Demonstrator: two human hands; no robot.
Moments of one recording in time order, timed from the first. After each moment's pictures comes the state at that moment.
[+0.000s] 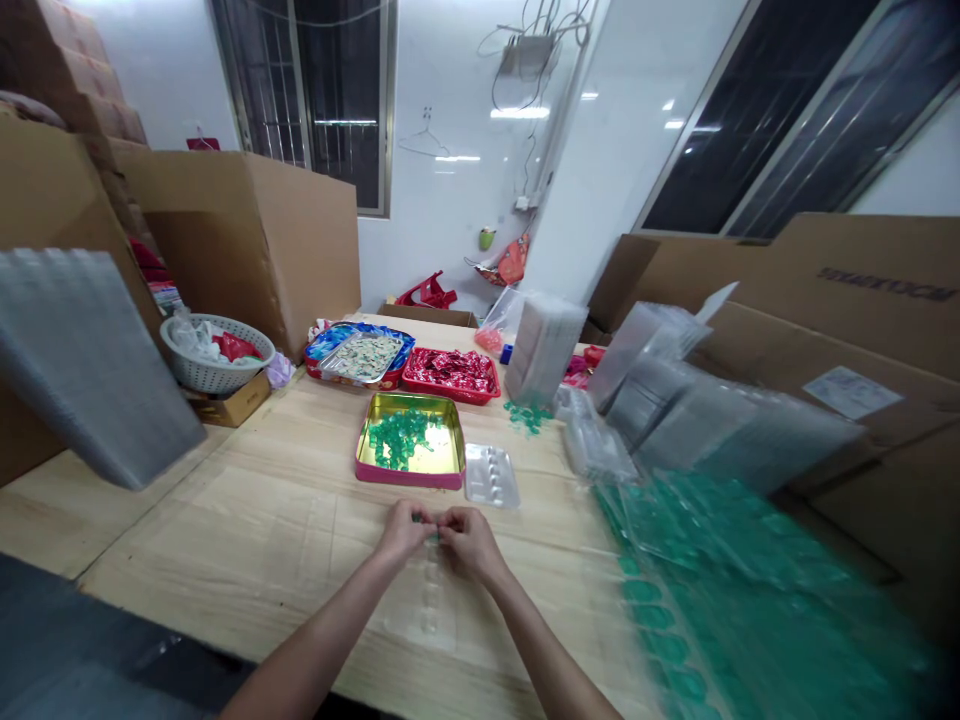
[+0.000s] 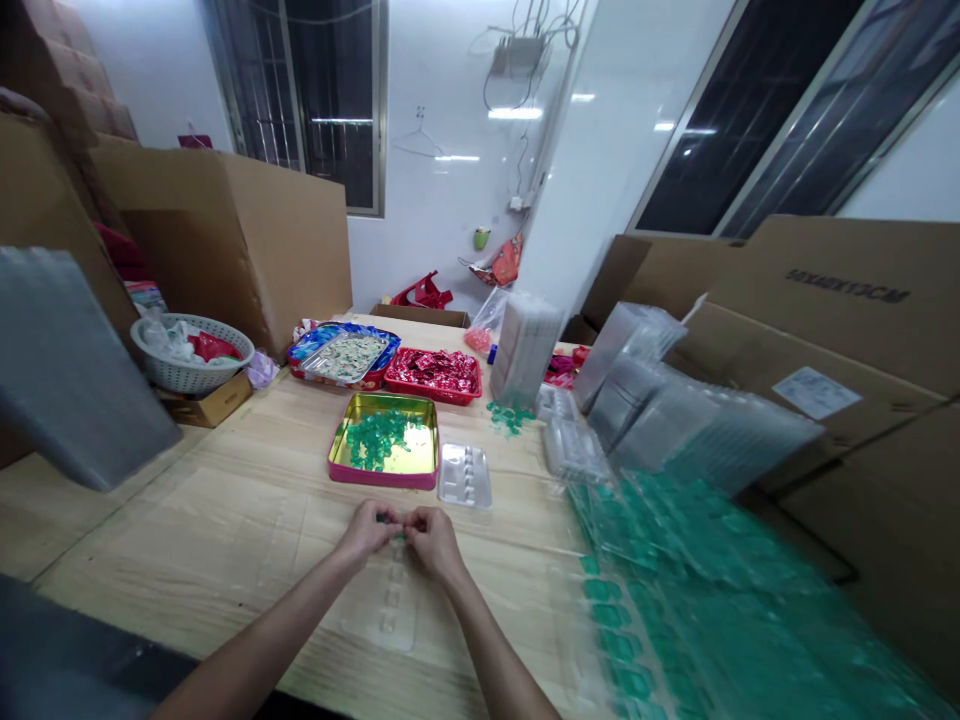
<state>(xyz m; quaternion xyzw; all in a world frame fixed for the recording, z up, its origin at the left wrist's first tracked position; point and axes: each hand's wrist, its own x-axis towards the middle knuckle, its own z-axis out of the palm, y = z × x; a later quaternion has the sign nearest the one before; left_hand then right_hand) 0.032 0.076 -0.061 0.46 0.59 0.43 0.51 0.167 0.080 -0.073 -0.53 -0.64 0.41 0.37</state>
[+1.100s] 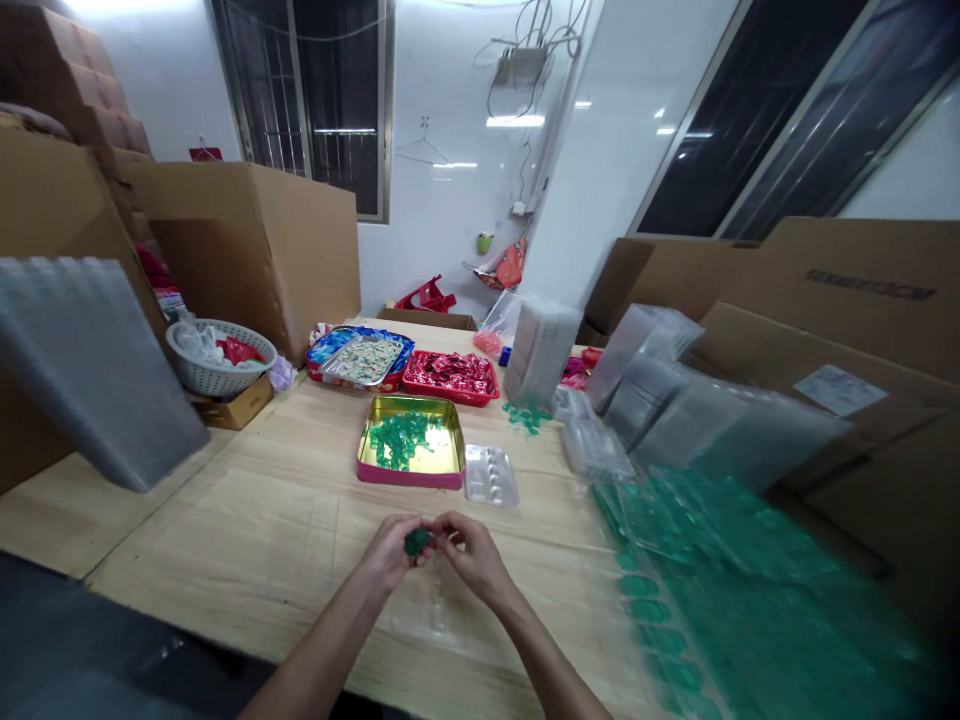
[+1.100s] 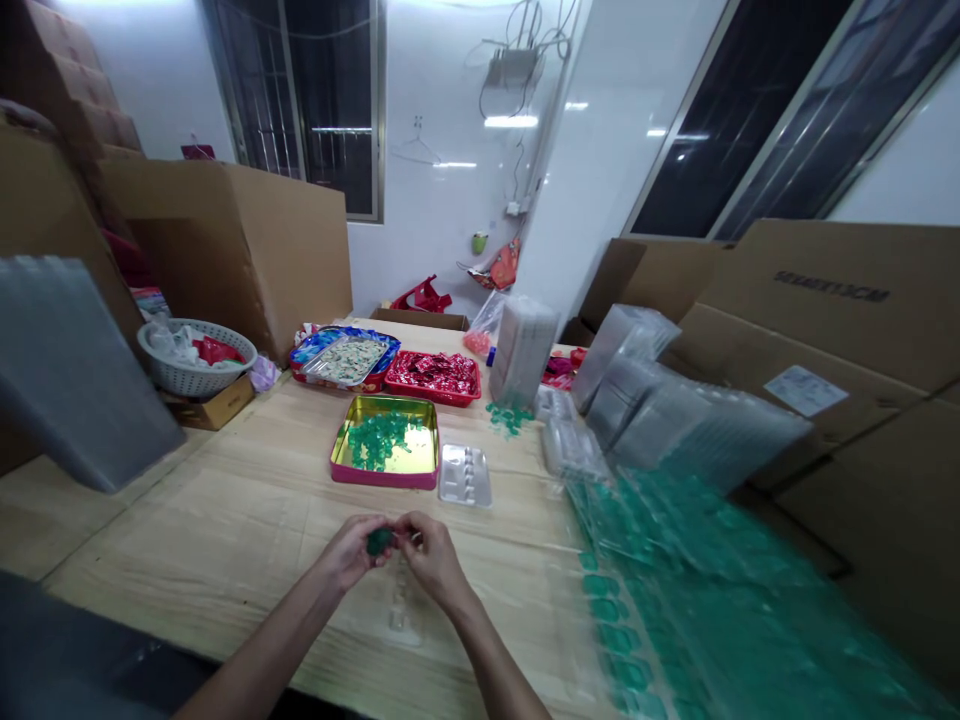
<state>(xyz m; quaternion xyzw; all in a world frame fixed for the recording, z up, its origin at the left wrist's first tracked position) 0.018 0.042 -0.035 0.26 0.44 0.45 0.73 0.160 0.040 -0.029 -0.43 -0.72 0.38 0.39</state>
